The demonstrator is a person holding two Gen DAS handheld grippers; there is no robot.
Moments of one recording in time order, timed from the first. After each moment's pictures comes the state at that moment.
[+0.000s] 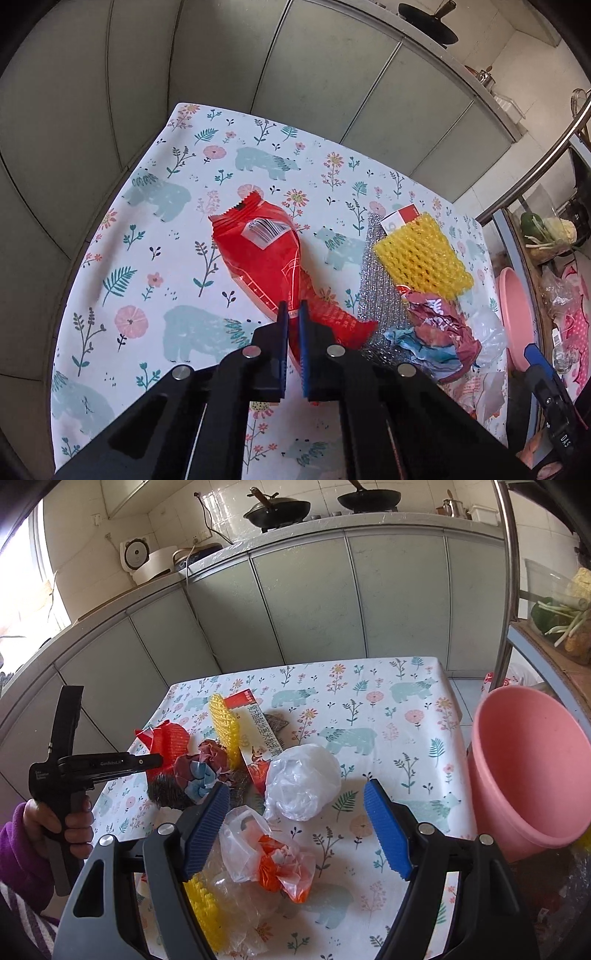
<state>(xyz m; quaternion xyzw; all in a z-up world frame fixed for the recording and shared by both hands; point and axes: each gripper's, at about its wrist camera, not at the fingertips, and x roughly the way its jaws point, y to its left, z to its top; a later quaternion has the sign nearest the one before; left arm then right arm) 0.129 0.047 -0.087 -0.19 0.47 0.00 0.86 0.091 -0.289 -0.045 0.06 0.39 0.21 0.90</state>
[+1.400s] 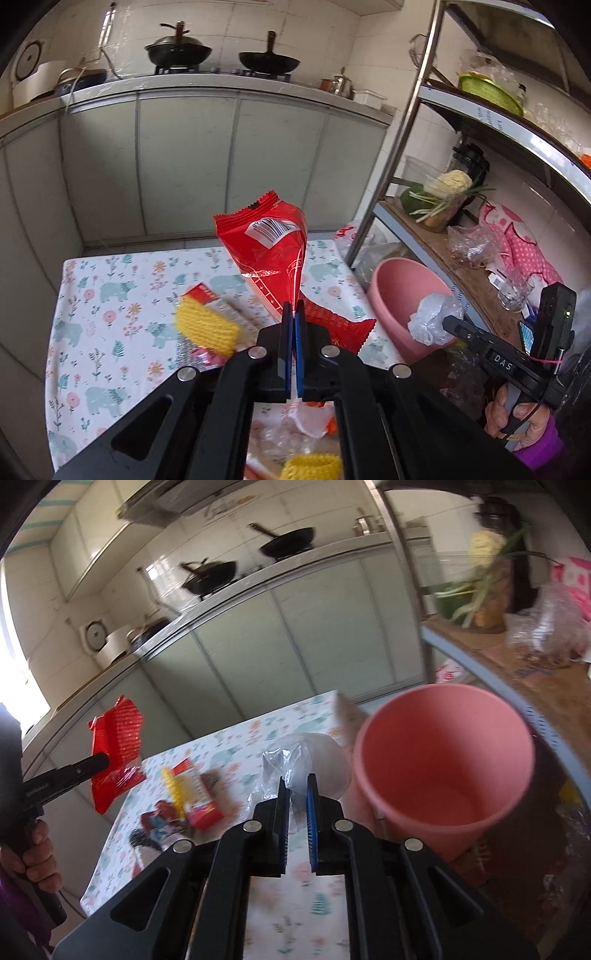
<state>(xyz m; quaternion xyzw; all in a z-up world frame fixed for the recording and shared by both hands) 0.095 -0.118 0.043 -0.05 0.34 -0.17 0.92 0.067 -0.422 -0.026 0.18 0.31 0.11 0.93</state>
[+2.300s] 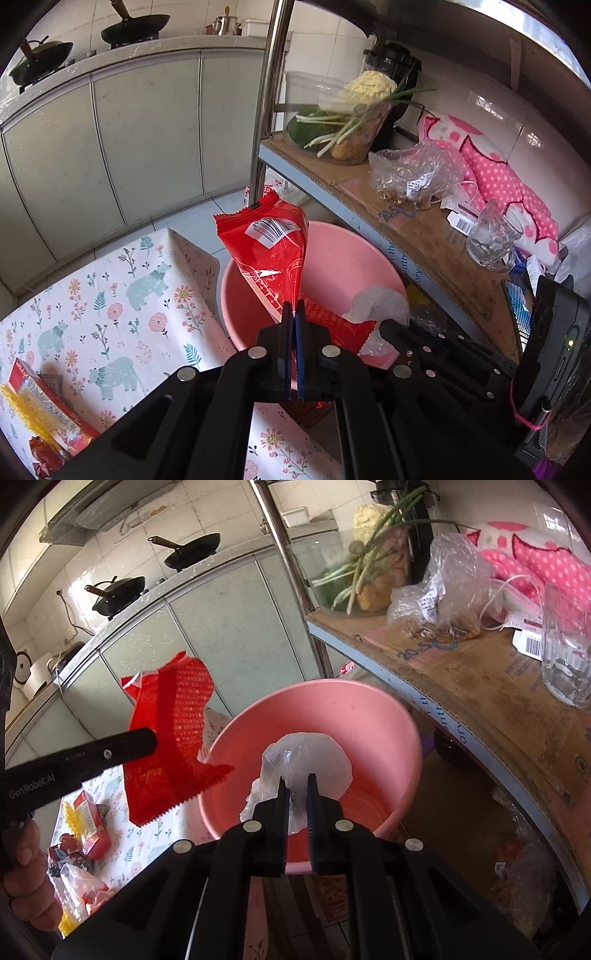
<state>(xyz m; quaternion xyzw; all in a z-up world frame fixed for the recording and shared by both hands) 0.171 -0.351 -0.009 0.05 0.41 -0.29 0.86 0.099 -0.510 -0.075 0.19 0.34 -0.03 0.92</state>
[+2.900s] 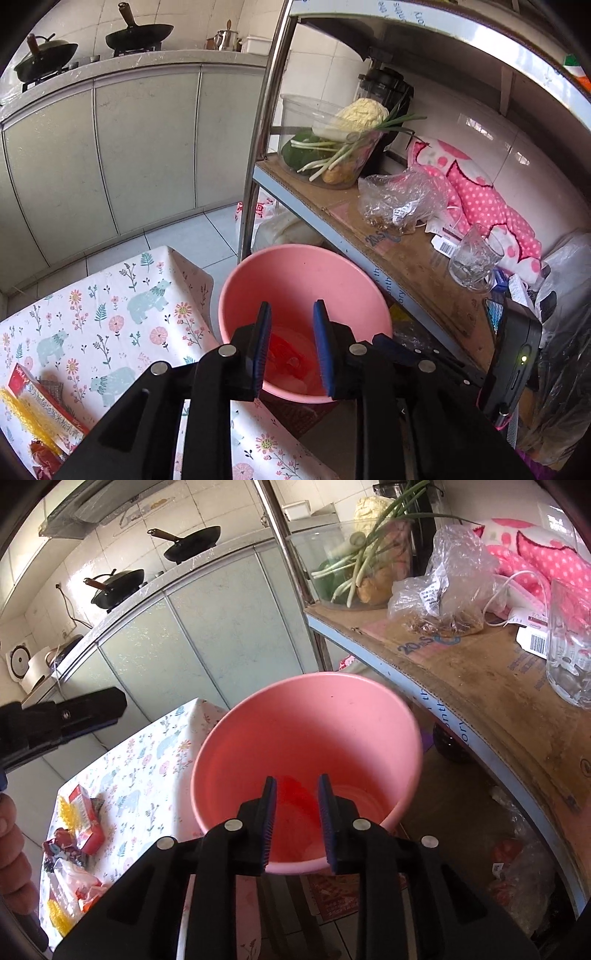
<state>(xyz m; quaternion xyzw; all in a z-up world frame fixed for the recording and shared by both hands) 0.166 -0.333 0.018 0.02 0.38 -0.31 0.87 0.096 -0.509 -0.077 0.18 0.35 -0.02 0.92</state>
